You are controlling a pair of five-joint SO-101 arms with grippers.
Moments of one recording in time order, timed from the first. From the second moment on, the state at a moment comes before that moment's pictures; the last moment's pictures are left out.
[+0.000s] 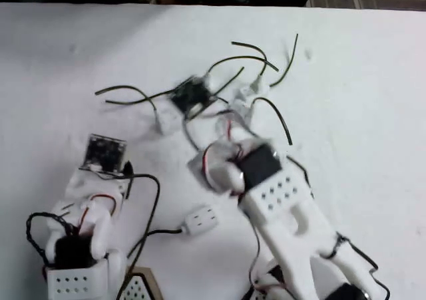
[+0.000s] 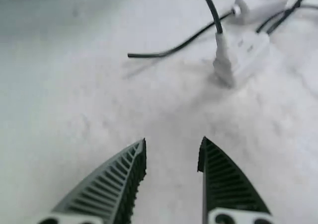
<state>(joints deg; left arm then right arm) -9.2 -95.8 83.7 59.7 -16.4 -40.7 -35.6 28.9 74.0 9.7</state>
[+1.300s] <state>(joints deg) -2.1 -95.8 83.3 57.9 -10.2 -43.8 -34.9 67.7 17.5 10.1</state>
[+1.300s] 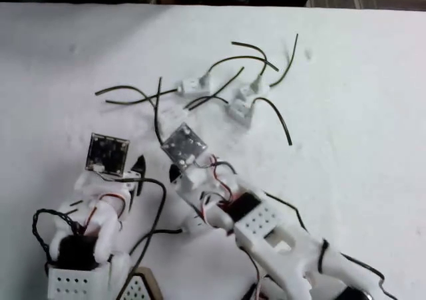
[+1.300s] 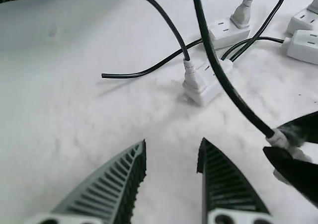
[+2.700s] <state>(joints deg) -2.6 -95.8 83.3 57.9 -10.6 -50.1 8.0 22.2 55.2 -22.1</state>
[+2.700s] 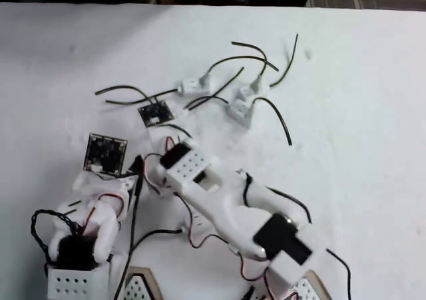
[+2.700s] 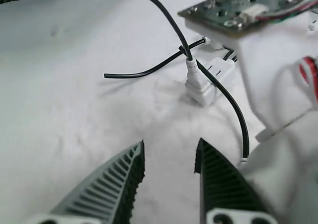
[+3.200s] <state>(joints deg) -6.3 -95.8 83.3 57.9 -11.1 -49.9 19.7 12.5 58.5 -22.9</state>
